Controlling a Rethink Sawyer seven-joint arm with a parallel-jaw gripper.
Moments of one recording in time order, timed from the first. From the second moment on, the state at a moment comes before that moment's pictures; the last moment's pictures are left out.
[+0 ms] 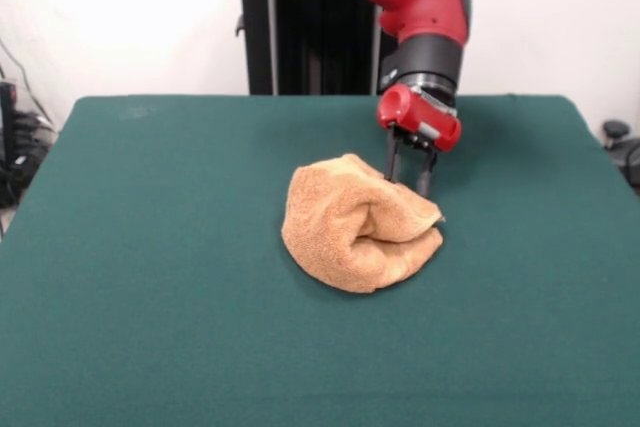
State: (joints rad) arm 0.48 -0.01 -0.50 1.96 0.21 -1.11 1.66
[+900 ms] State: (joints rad) arm 0.48 0.03 -0.52 1.95 0.22 -1.11 1.66
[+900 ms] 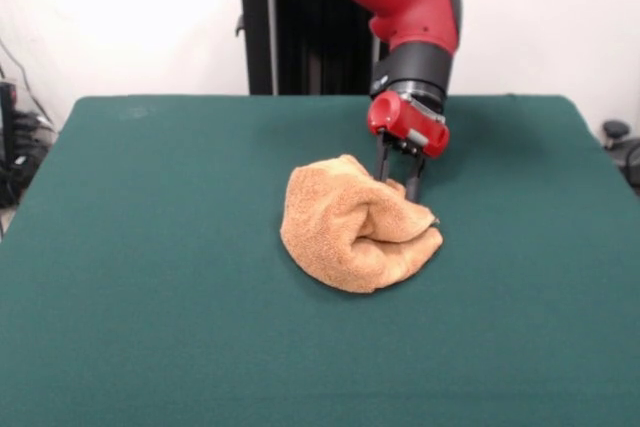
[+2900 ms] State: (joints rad) arm 0.47 -0.05 -0.52 1.95 0.05 -0.99 1.66
